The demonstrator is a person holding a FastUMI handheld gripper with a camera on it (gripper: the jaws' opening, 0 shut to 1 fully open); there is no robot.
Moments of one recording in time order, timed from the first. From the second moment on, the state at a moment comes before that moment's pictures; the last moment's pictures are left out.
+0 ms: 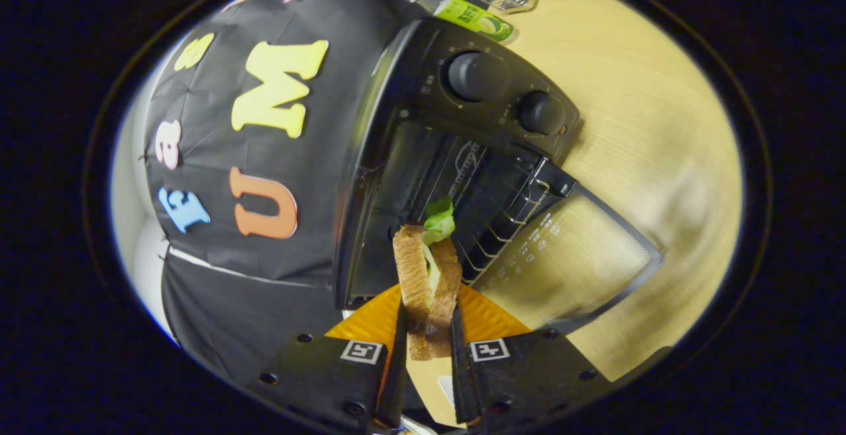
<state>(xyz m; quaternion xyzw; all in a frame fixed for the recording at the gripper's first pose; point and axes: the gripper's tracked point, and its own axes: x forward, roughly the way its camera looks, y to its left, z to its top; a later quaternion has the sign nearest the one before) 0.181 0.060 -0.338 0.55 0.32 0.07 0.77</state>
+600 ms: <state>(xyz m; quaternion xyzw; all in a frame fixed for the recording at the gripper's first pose) 0.246 0.082 -0.361 0.55 0.24 0.03 0.80</state>
